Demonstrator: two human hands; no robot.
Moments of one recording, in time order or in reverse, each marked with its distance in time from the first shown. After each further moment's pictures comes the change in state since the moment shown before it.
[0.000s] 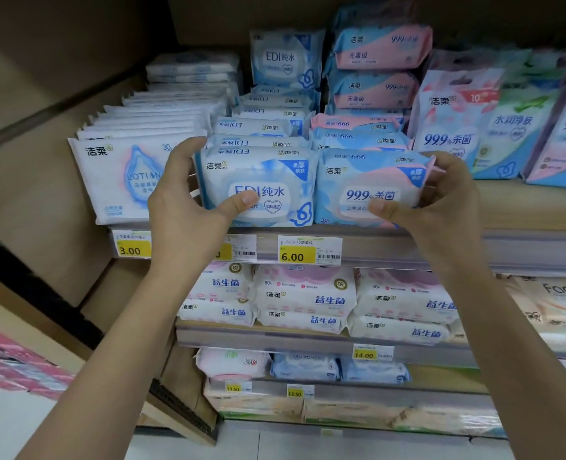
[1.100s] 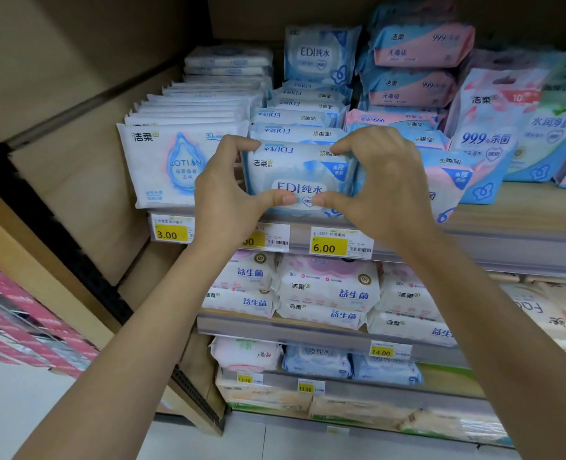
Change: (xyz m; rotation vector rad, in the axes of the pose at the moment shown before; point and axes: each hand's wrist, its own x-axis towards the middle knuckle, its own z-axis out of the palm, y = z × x) left_hand 0.012 -0.010 -0.003 0.023 -0.073 0.067; right_hand -0.003 -0.044 0.080 -0.767 -0.249 -0.585
